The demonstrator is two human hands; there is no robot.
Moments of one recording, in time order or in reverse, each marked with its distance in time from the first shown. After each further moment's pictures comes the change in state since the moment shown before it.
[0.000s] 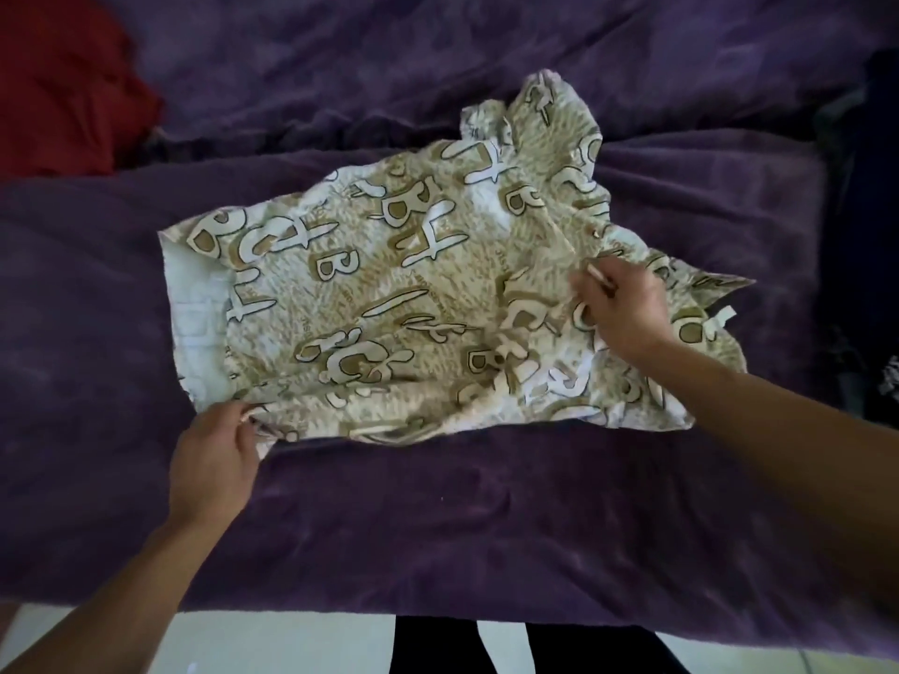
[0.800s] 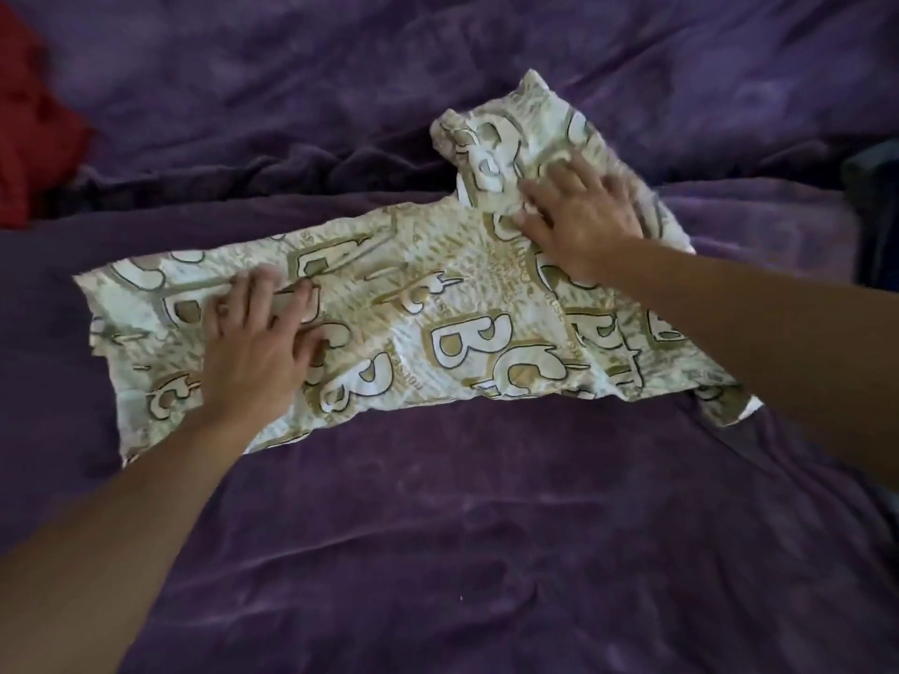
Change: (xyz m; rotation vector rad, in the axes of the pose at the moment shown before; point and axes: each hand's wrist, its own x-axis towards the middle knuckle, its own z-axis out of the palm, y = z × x) left_hand 0.200 0.055 0.027 0.227 -0.005 0.376; right_hand 0.172 -0.064 0.032 -0.790 -0.202 -0.255
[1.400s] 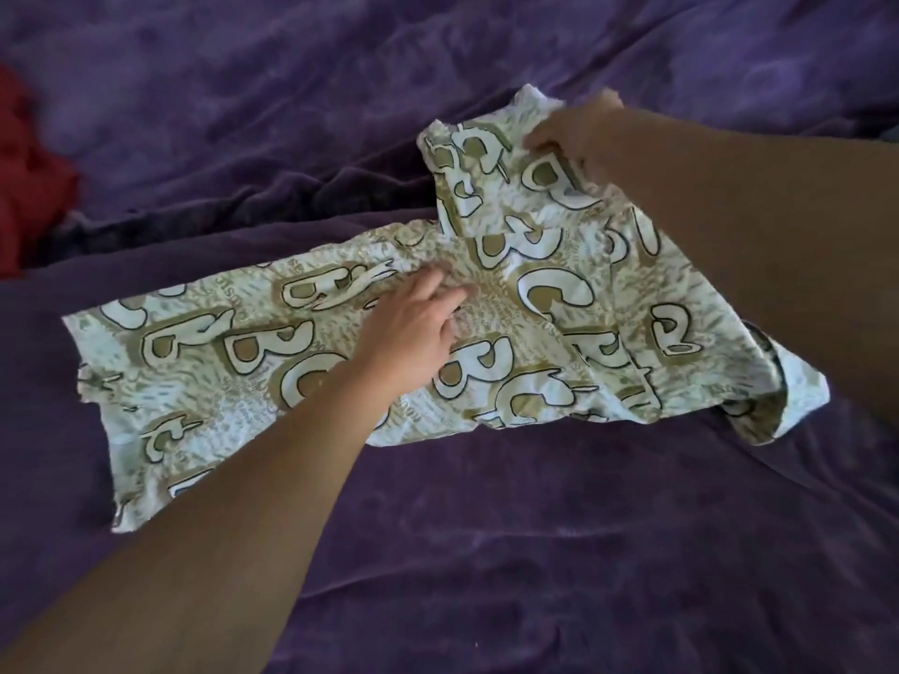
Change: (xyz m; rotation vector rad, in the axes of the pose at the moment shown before) left_hand 0.070 0.132 -0.018 -0.314 -0.127 0.320; right_hand 0.080 0.026 -0.041 1.035 0.079 0.405
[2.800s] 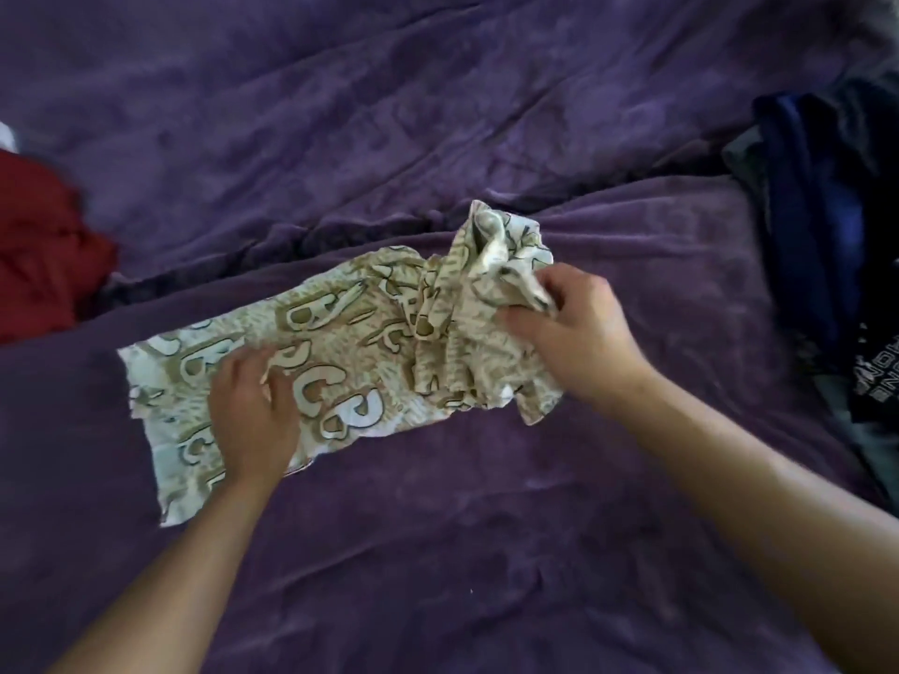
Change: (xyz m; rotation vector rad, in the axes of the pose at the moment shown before) left_hand -0.132 -0.033 -0.043 -0.235 0.597 -0.425; right_hand -0.274 0.018 -0.020 0.080 0.153 -0.143
